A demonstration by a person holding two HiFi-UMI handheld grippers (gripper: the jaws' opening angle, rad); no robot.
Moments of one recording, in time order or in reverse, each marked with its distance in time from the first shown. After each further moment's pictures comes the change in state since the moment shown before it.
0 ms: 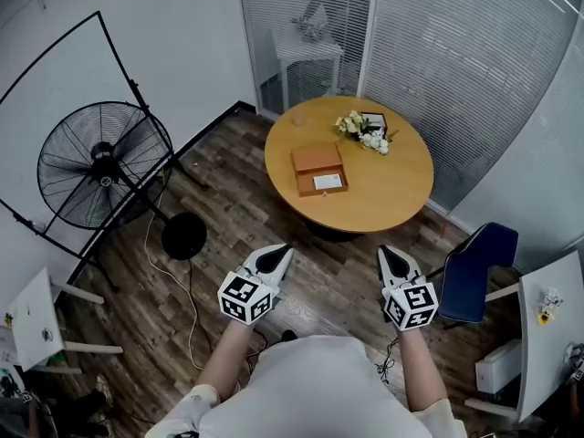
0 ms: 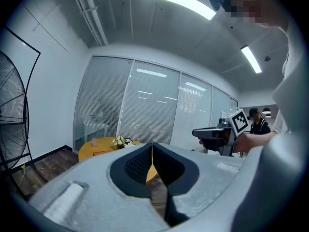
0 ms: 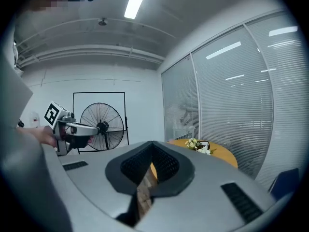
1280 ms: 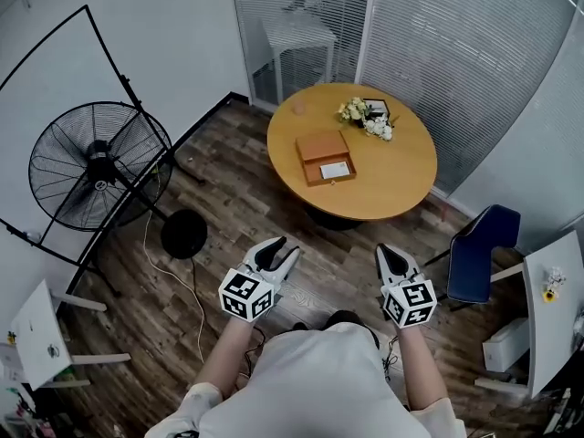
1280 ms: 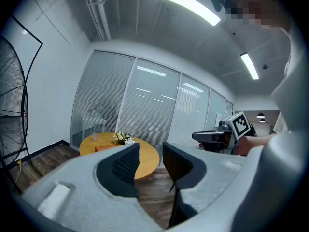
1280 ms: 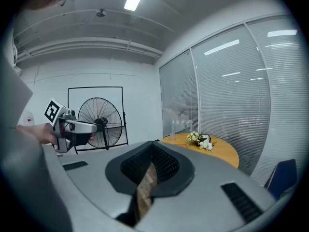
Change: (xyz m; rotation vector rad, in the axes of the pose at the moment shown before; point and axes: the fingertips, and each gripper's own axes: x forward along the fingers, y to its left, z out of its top) left arm -0.041 0.060 -0.022 -0.038 0.029 -0.065; right arm 0.034 0.071 -0.026 0.021 0.058 -0.057
